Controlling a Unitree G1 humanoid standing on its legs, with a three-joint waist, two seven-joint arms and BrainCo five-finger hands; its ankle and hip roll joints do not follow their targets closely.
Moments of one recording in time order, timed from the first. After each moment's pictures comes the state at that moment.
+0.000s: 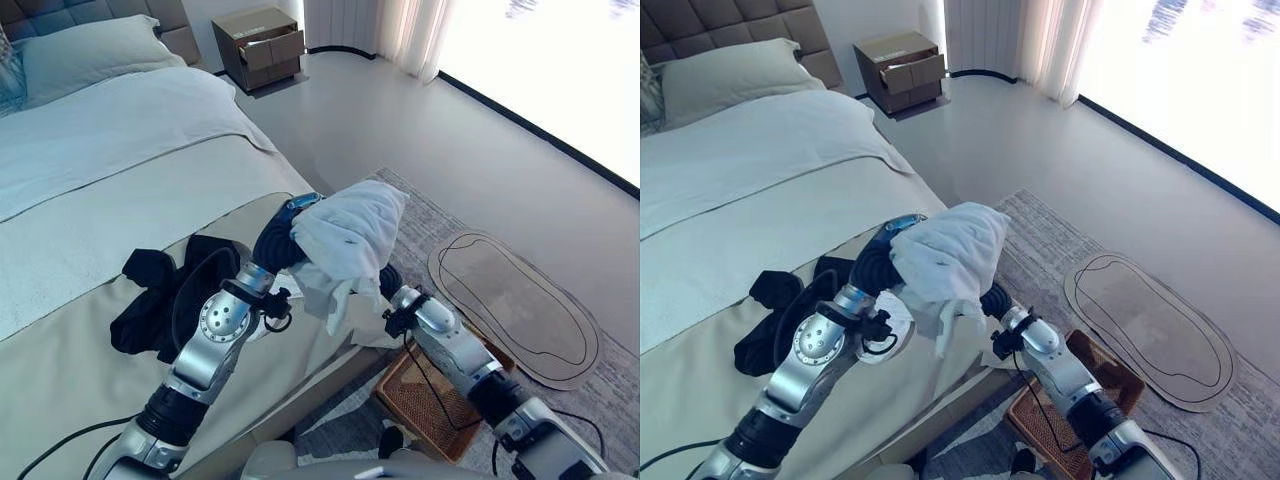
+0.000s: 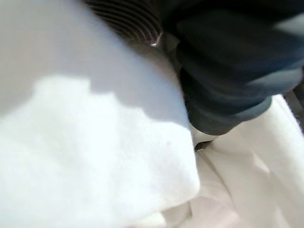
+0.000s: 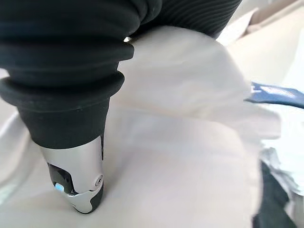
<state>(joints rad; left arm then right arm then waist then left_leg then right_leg) -0.21 0.42 -0.38 -0.19 -0.34 -0.26 -0.07 -0.34 -0.34 0.53 0.28 0.37 -0.15 0.23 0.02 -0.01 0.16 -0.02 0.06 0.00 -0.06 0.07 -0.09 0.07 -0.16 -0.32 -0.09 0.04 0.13</state>
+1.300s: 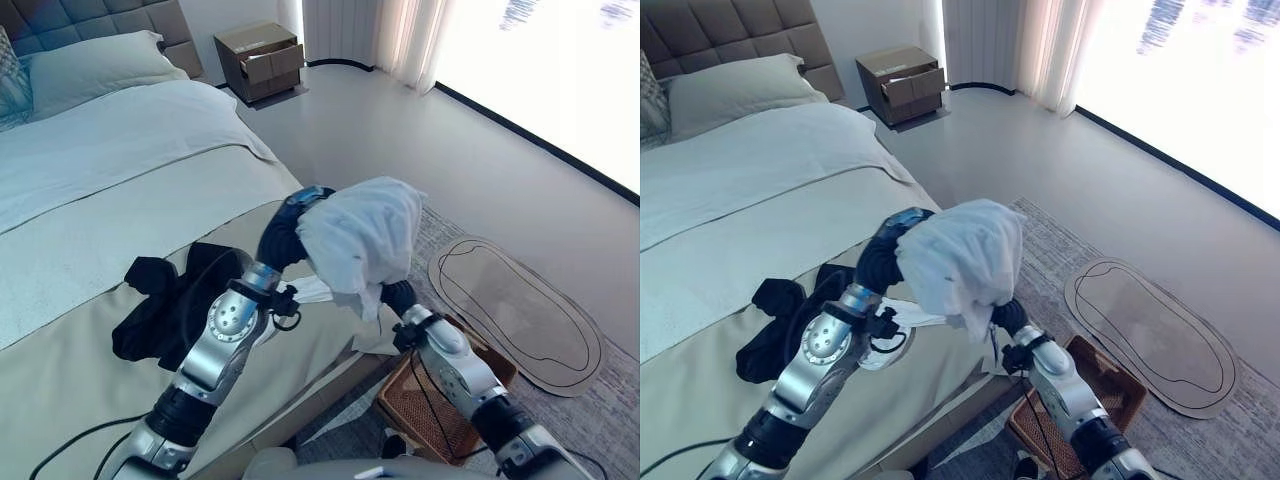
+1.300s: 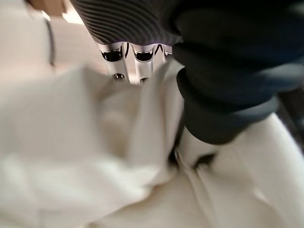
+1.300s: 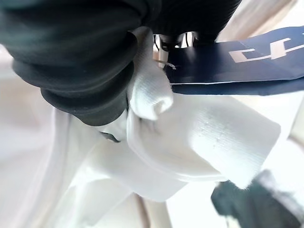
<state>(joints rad) -0.14 0.39 -0.32 -0.16 -0.36 -0.24 0.01 -0.10 -0.33 0.33 0.27 0.47 -0.15 0.16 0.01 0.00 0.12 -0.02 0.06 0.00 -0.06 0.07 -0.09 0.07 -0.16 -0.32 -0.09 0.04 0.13</state>
